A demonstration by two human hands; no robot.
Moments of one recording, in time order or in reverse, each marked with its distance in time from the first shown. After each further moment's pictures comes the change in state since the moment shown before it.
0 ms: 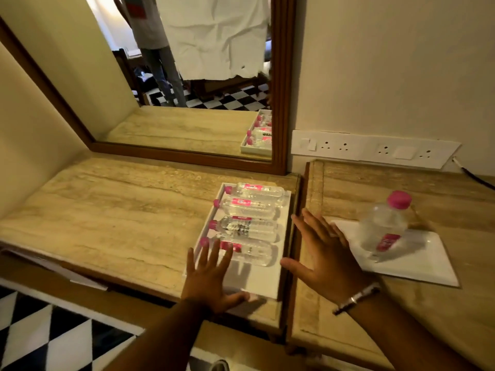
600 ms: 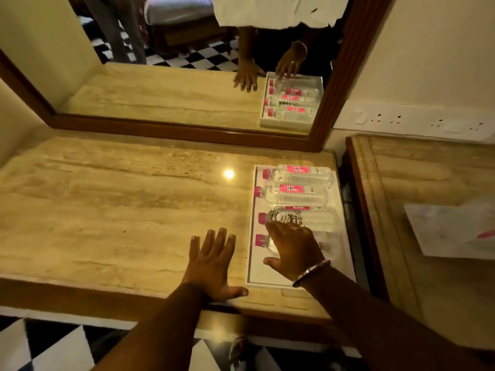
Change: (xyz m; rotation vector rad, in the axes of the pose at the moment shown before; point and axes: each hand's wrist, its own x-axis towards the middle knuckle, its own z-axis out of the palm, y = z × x) left_hand 0.060 -0.205 0.039 0.004 -0.175 0.242; right_hand 0.135 -0.131 0.183 -0.361 -0.200 0.085
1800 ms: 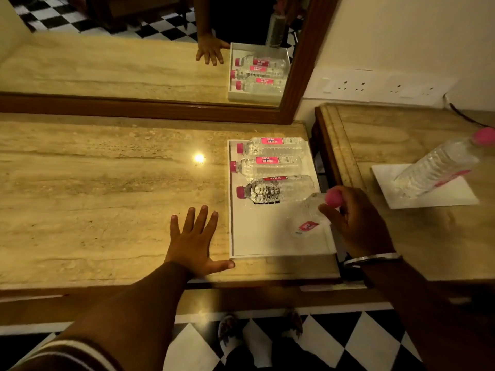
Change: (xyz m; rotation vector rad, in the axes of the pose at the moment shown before) left_hand 0.013 -0.007 0.016 0.025 0.076 0.043; right_hand -0.097 0.056 -0.050 0.415 0.425 0.448
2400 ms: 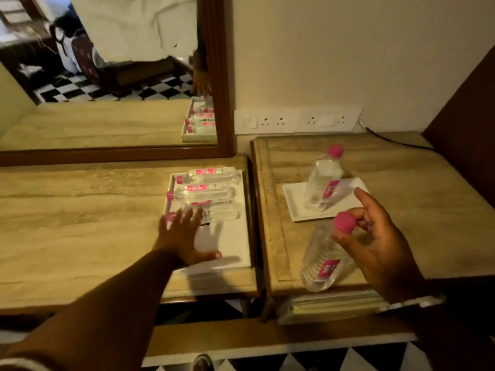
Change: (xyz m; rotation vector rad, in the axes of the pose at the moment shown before) left_hand 0.032 0.185 -0.105 -0.024 -0.010 -0.092; right_hand -0.069 0.132 -0.203 0.504 0.068 0.005
